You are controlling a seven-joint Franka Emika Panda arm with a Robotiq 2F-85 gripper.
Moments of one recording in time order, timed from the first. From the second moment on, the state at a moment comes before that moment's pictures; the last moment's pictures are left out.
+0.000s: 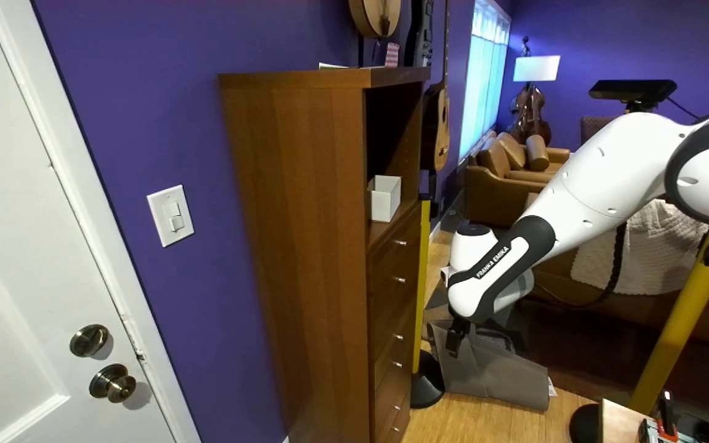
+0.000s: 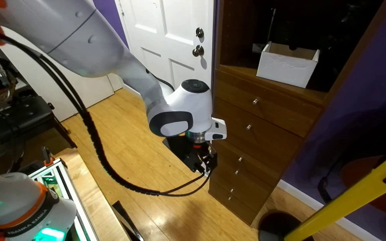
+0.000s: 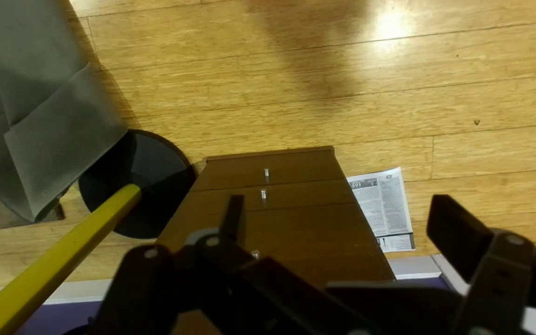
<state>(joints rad) -0.21 0.31 -0.17 -2.35 0.05 2.67 -0.44</state>
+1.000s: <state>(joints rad) -0.26 0.48 -0.15 -2.18 0.01 2.74 -0.43</state>
